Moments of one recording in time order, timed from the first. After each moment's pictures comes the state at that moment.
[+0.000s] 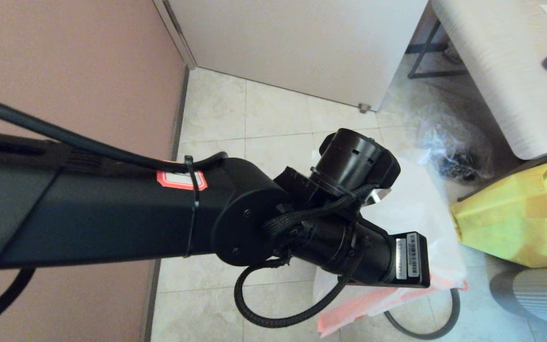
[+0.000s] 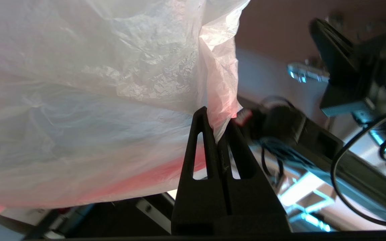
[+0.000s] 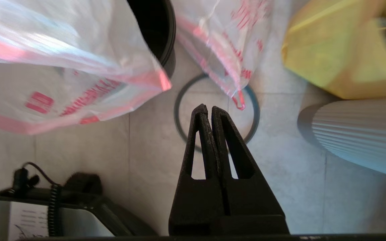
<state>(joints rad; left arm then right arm) -1.03 2.00 -1.60 0.26 -0.33 -0.65 0.05 0.69 -0.28 -0.12 0.03 -0.05</state>
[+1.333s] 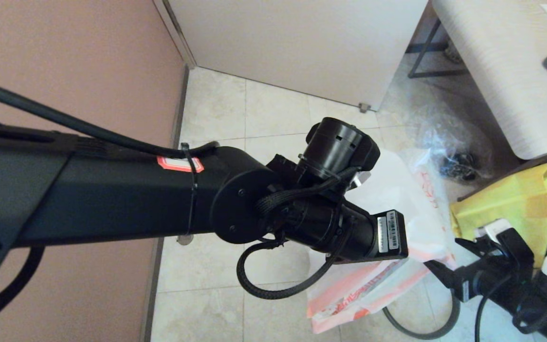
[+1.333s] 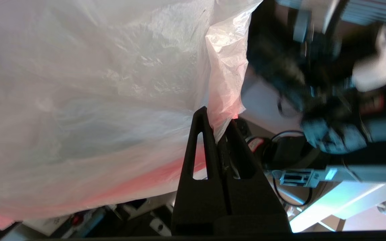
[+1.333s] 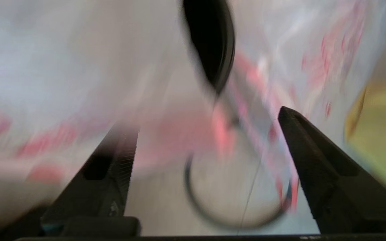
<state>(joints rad) -0.98 2.01 -1.63 0.28 -0.29 -0.66 0.17 1.87 -0.11 -1.51 0.11 -0.21</state>
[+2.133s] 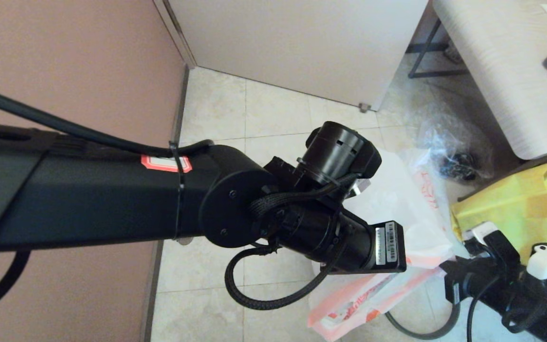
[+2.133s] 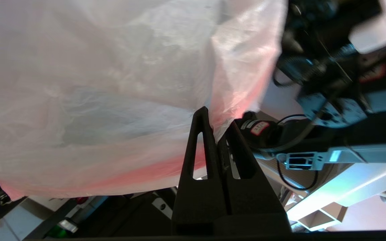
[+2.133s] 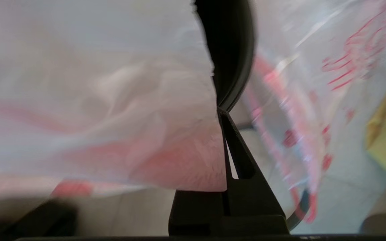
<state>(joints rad) -1.00 1.99 -1.61 0.34 -0.28 -0.65 0.19 1.90 -0.09 -1.52 0.15 -0.19</state>
